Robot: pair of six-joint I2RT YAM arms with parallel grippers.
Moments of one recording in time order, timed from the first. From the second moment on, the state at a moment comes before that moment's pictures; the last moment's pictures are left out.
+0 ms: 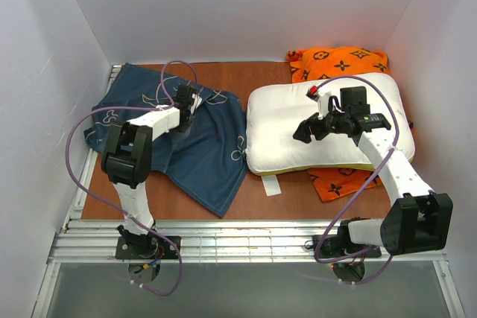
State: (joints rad) left arm -0.28 1.92 1.30 -0.44 -0.52 0.41; right arm 0.16 1.28 1.07 -0.63 -0.57 -0.34
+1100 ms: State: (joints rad) left arm -0.28 1.83 1.40 -0.56 -0.37 0.40; right arm 0.39 1.48 1.29 -0.68 -0.24 -0.58
